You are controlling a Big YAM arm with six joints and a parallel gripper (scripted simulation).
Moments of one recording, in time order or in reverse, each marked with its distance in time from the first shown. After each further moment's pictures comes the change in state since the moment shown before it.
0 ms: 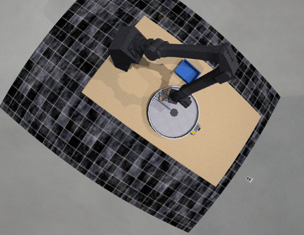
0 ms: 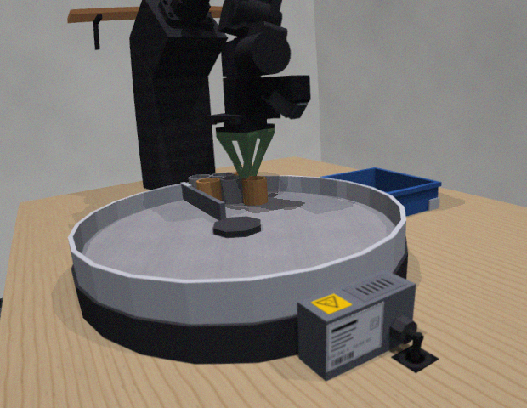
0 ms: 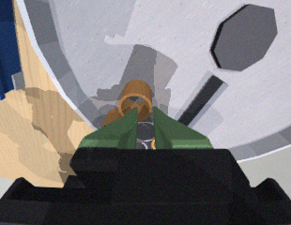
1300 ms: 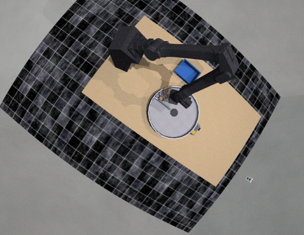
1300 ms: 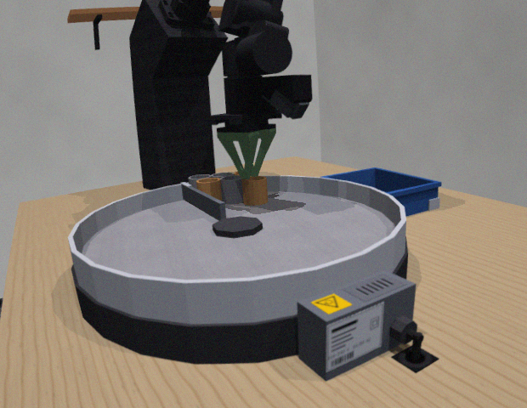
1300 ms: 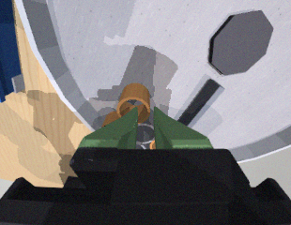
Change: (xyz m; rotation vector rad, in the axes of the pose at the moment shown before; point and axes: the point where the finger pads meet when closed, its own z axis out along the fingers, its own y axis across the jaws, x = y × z) arm -0.004 -0.002 0.000 0.002 -0.004 -0.001
